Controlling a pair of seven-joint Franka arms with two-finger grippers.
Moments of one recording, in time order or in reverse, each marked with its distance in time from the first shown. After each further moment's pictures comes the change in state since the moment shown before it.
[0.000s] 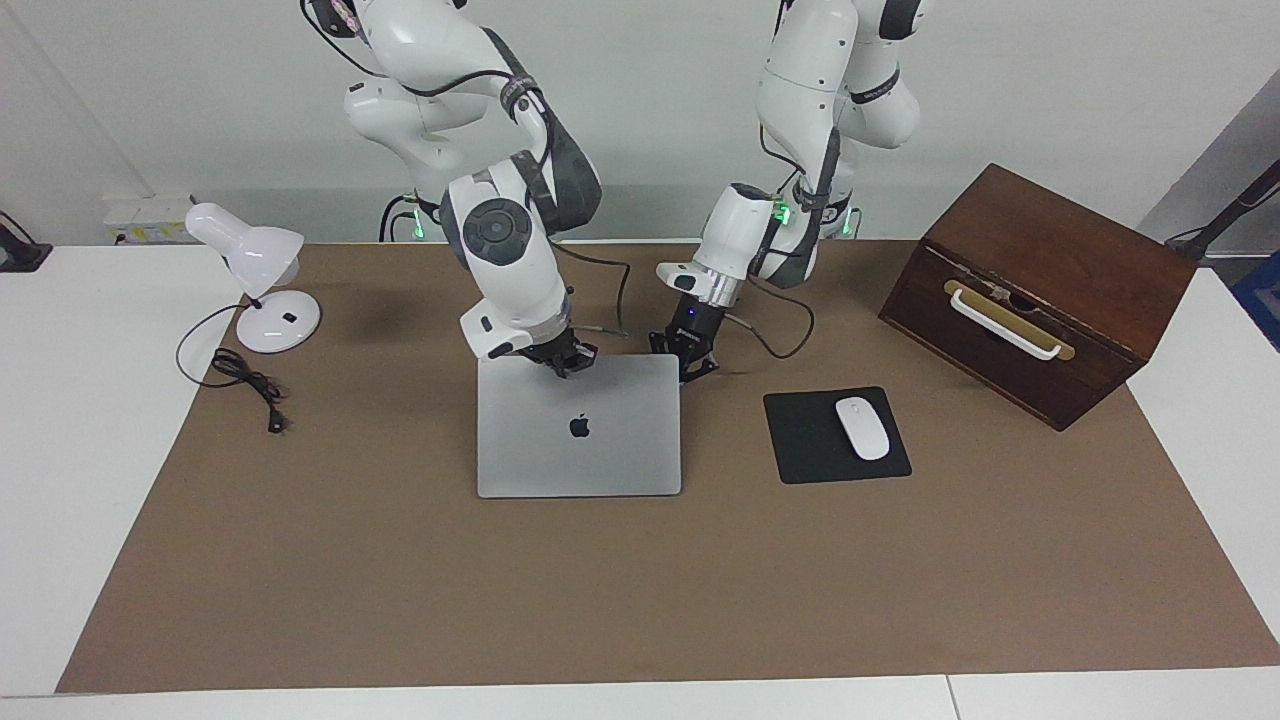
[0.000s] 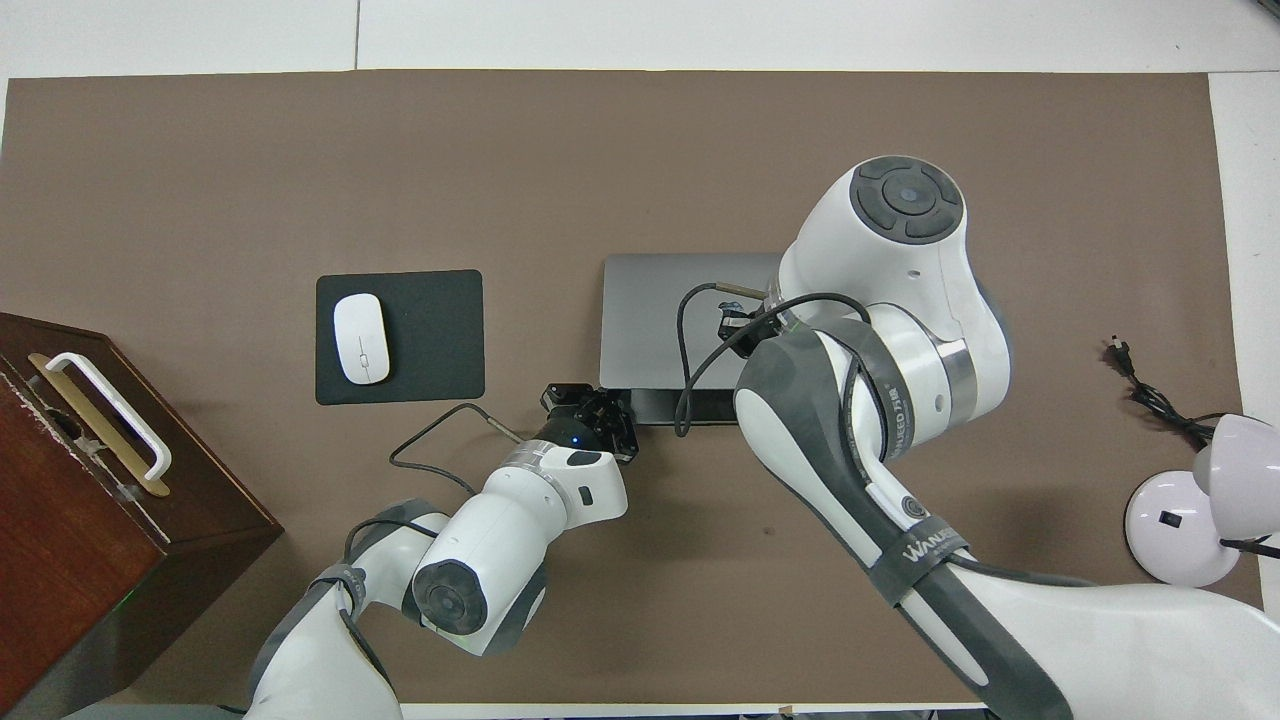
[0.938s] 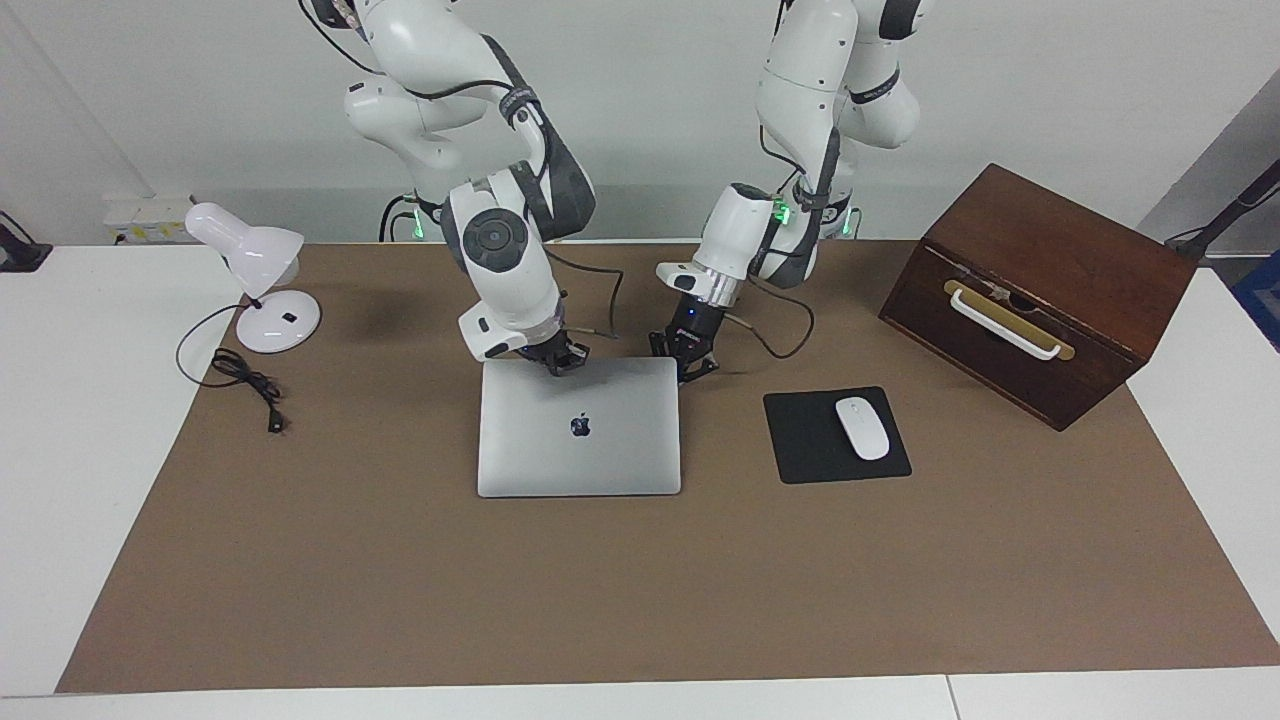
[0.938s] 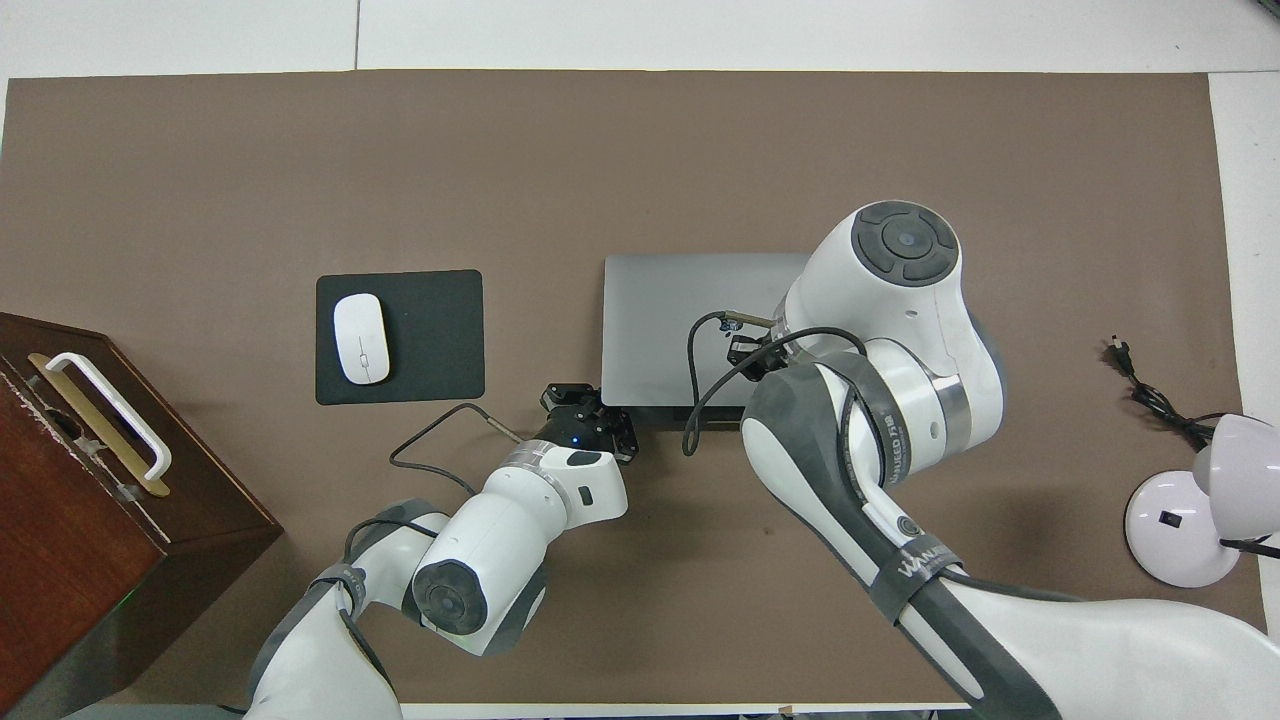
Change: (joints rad) left arm 0.000 0.000 0.000 0.000 0.000 0.000 0.000; right arm -0.002 -0.030 0.000 -0.106 0.000 0.072 0.000
